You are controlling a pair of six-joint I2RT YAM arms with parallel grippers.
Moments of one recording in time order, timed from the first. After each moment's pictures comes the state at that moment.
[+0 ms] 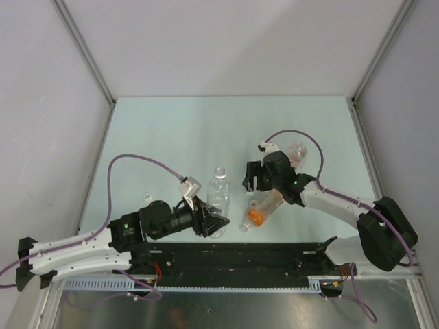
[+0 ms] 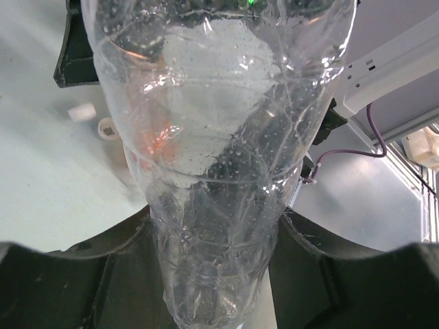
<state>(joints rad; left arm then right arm) -1.25 0.60 0.53 -0.12 -0.13 -0.58 0.68 1.35 0.73 -0.06 0.03 0.46</state>
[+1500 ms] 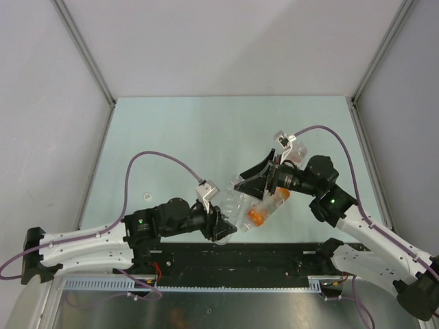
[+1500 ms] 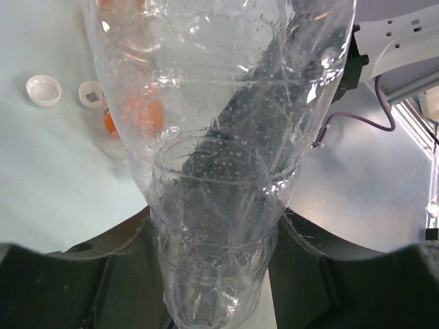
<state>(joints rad) -1.27 0.77 0.58 -0.14 -0.04 -0.58 0.69 0.86 0.73 0.19 -0.59 0.67</state>
